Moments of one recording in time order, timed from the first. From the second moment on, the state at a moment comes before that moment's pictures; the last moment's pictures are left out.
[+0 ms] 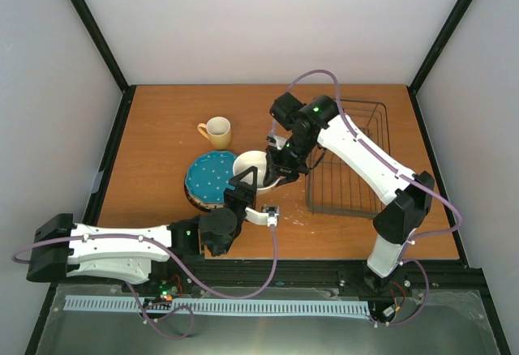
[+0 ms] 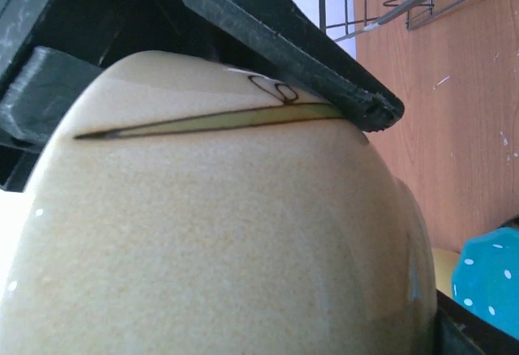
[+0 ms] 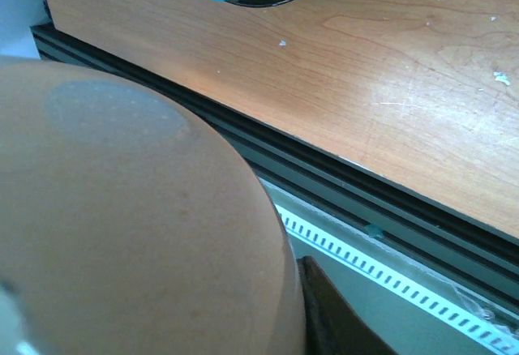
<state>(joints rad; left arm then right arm) -1.38 1.07 0.60 0.34 -0.98 1.48 0.73 1.75 1.85 -1.50 -0.58 0.61</state>
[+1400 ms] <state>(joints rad) -1.07 1.24 1.17 -0.18 0.08 0.26 0.37 1.12 1.37 -0.84 0.00 0.65</state>
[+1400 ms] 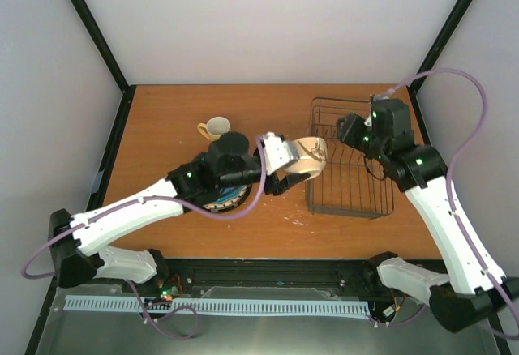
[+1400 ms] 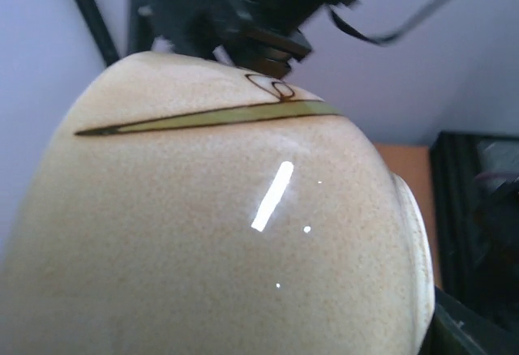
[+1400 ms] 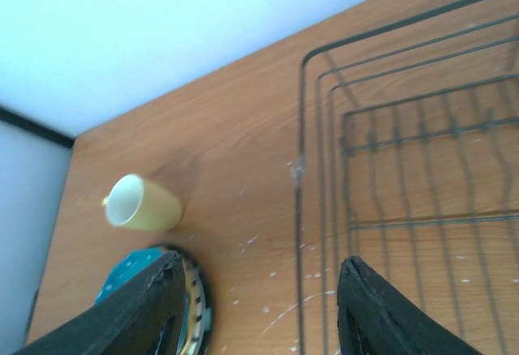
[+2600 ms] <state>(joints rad) -0.84 2.23 1.93 -0.46 1.10 -0.30 0.29 0.67 1.06 -0.66 0.51 0.76</state>
